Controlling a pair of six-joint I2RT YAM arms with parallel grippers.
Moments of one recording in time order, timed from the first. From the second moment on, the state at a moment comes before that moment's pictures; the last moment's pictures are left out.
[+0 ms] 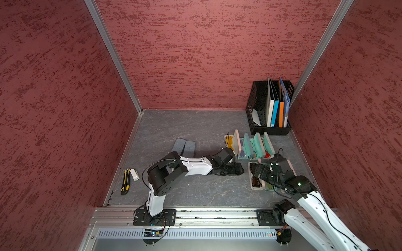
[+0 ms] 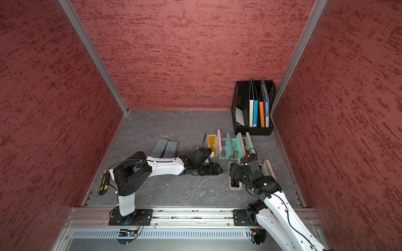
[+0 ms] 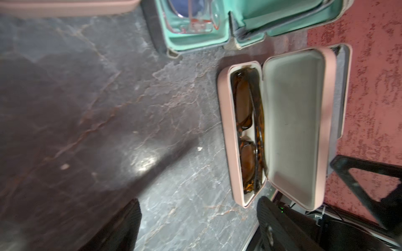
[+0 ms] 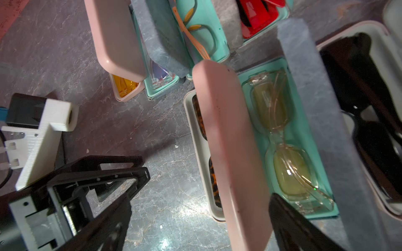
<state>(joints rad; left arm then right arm) -0.99 1.92 1.11 0.01 0.32 -0.92 0.38 0.66 0.58 -0.88 0.05 0.79</state>
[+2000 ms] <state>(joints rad) -0.94 1.67 0.86 -0.04 0.26 -0.87 0.46 0.86 0.48 -0.71 0.03 0.80</state>
